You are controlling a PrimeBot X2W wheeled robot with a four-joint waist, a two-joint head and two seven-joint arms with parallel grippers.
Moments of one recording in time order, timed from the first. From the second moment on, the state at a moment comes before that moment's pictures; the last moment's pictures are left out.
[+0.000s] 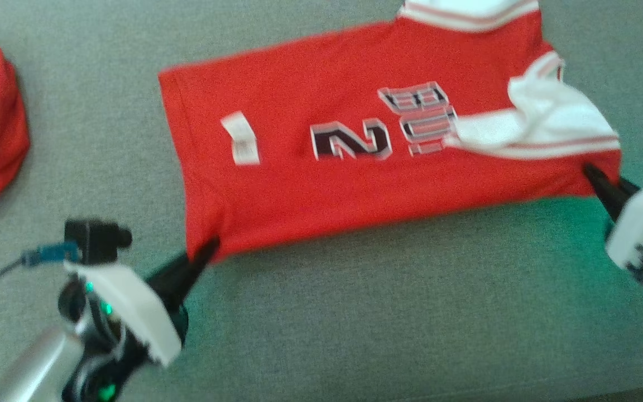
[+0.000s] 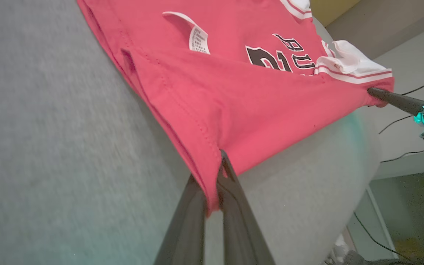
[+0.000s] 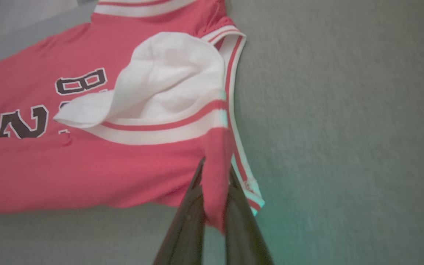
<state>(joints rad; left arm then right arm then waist) -0.24 0.55 -0.52 -0.07 -1.00 -0.10 0.43 -0.26 -0.31 -0.05 0.06 0.51 0.12 0.70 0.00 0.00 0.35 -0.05</state>
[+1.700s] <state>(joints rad) -0.67 0.42 -0.62 0.11 -0.84 -0.08 0.46 -0.81 -0.35 -0.04 0.39 0.31 0.12 0.75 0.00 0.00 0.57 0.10</state>
